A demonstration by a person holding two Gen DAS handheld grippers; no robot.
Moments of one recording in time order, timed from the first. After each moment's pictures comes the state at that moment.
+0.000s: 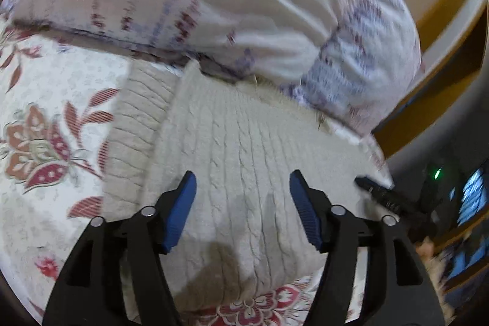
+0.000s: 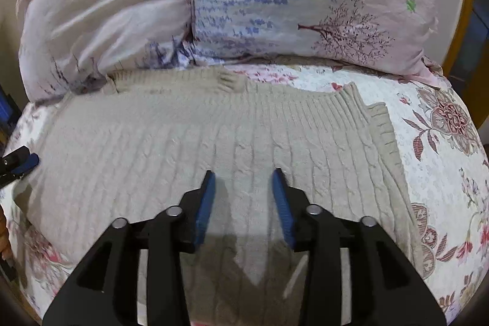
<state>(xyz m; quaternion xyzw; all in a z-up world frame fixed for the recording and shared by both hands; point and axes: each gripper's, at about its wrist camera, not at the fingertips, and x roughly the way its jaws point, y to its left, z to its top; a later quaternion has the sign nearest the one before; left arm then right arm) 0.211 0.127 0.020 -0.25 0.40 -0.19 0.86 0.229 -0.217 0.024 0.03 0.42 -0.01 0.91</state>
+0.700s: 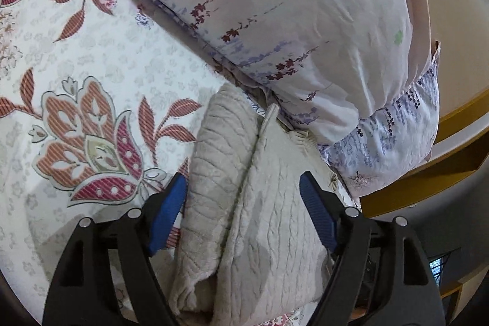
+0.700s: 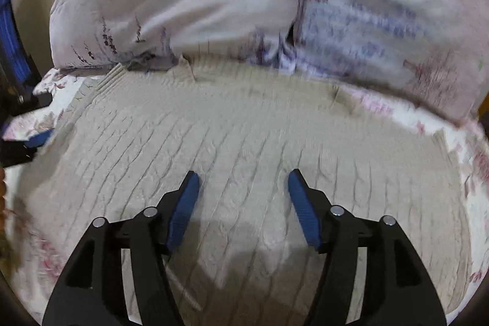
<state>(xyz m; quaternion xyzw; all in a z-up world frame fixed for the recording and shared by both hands) 0.236 0.196 -0.009 -0.41 0.41 -0.13 0.81 0.257 -0.109 0.006 -0.05 0.41 0.05 0.91</state>
